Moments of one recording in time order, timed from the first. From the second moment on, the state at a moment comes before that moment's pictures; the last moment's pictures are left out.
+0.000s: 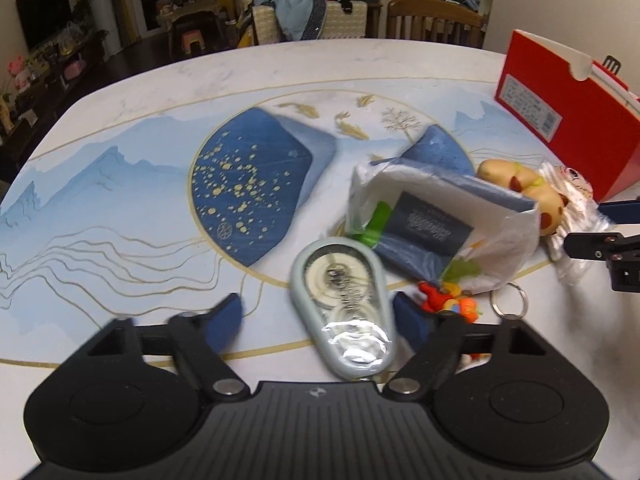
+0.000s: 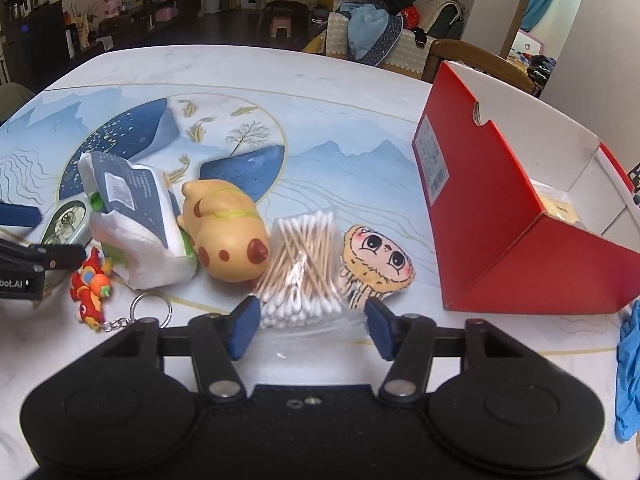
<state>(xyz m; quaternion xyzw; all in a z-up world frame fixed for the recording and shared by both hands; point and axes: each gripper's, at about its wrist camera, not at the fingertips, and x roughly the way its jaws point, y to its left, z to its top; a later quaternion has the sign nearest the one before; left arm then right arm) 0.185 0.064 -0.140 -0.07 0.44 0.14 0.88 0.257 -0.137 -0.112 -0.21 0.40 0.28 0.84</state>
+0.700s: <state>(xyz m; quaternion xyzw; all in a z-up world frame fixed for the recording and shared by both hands) 0.153 0.067 -0.129 -0.10 0.44 0.14 0.88 0.227 -0.177 -0.069 -0.15 0.38 0.30 0.86</state>
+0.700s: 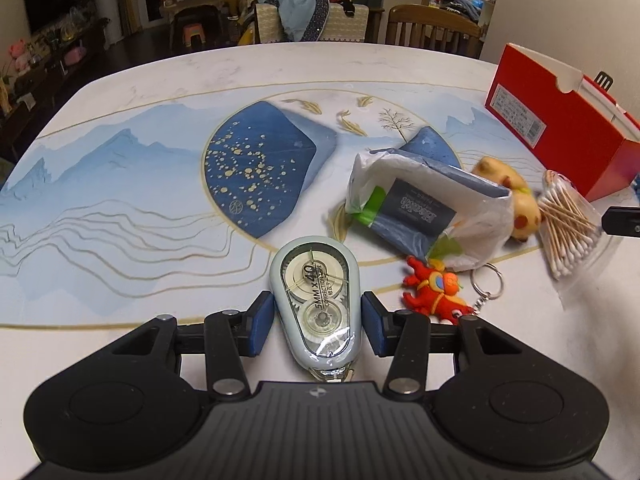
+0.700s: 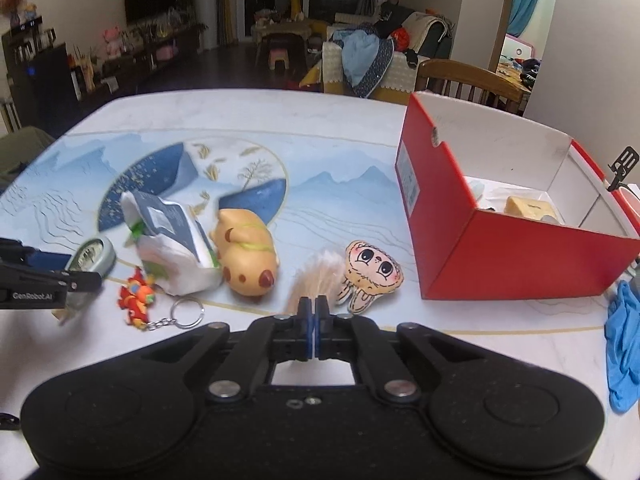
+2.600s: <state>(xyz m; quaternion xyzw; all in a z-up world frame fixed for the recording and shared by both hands) 0.162 -0.008 -0.057 -0.12 0.39 0.04 0.91 0.240 -0.215 -0.025 -0.11 0.40 0.32 0.85</state>
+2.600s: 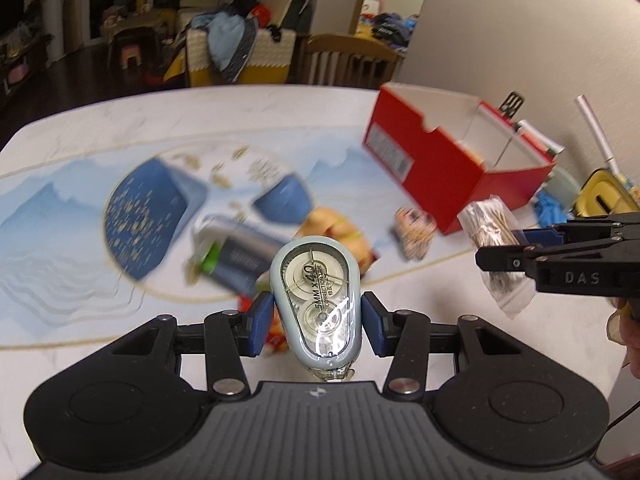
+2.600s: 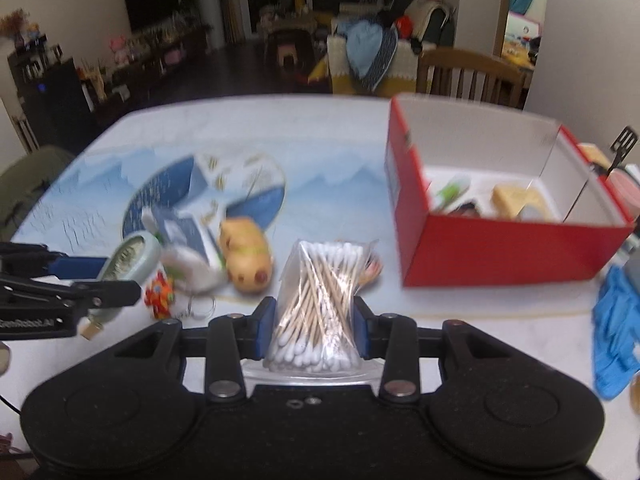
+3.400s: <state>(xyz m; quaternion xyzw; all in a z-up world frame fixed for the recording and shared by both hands) 0.292 -0.087 0.016 -0.07 0.34 -0.05 0.94 0.355 -0.298 0.040 -0.05 0.35 0.27 0.90</state>
